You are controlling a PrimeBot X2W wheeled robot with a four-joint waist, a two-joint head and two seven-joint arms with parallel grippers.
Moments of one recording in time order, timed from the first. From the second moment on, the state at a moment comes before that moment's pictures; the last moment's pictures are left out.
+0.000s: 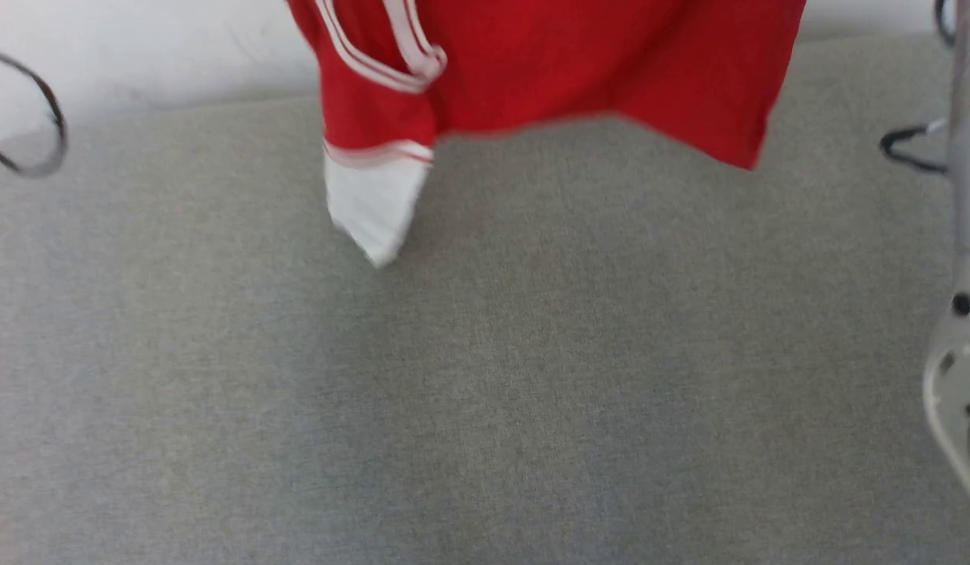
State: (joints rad) left arm -1.44 0.45 -0.44 0.51 -0.46 -0.05 0.08; right arm -1.34 -0.05 -0.12 0.70 0.19 0.13 0.23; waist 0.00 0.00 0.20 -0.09
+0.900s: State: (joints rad) left arm -1.74 0.42 -0.59 0.63 -0.45 -0.12 -0.25; right arm -1.66 -0.05 -0.34 0.83 -0.25 0.13 -0.07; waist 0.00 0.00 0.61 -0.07
